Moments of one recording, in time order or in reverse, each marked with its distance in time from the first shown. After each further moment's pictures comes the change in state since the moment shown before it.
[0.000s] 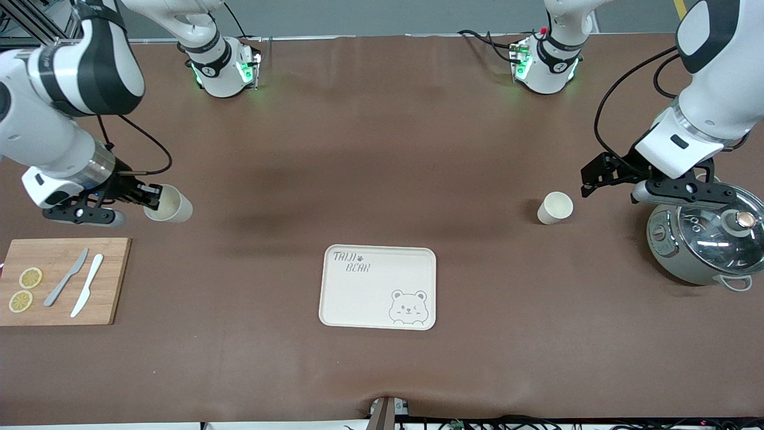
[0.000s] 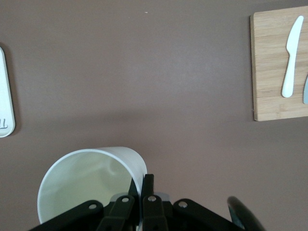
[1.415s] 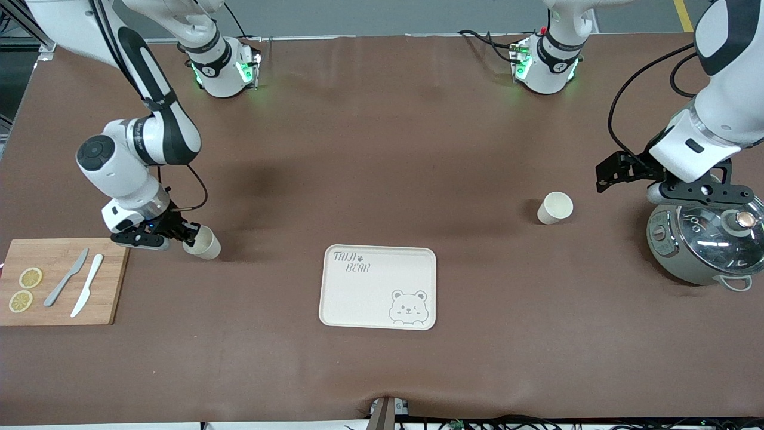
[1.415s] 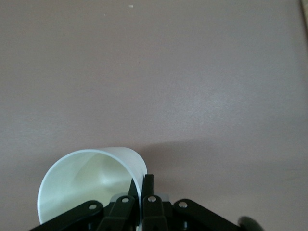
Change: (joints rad) left arm -0.293 0.007 0.340 0.032 0.030 -0.098 0.028; right arm -0.040 0.253 -0.001 -0.298 0.000 0.751 -0.004
